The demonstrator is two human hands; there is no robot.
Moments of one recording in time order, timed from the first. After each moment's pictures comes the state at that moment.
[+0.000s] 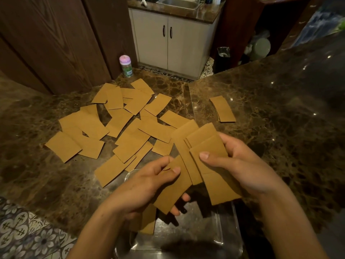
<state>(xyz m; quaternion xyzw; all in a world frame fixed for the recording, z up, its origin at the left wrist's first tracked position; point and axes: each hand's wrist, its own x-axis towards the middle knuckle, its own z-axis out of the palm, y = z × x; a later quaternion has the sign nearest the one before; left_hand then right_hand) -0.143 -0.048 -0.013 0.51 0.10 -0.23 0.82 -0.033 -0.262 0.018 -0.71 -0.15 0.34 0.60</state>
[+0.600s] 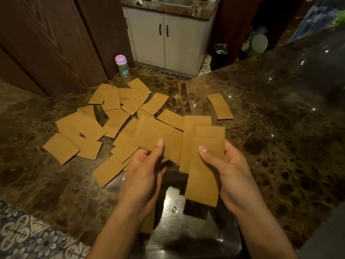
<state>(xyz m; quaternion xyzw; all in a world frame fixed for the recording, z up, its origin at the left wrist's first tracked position) -0.133 -0.083 0.003 0.42 0.26 0.07 0.87 -0.070 -0.245 -0.004 -0.61 0.01 0.22 0.76</state>
